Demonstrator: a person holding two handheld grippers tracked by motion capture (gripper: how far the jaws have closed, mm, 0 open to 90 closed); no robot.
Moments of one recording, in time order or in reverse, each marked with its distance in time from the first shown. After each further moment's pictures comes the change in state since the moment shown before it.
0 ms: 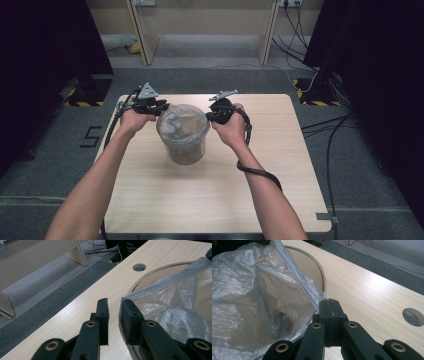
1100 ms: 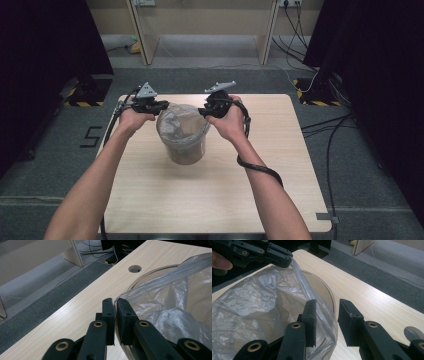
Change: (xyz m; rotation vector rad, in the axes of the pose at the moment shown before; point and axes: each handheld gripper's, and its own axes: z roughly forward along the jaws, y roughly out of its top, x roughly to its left) left arm 0.002 -0.001 0.002 -0.015 -0.031 -0.025; right arm 0.008 0.028 -0.014 -0.046 0.043 -0.046
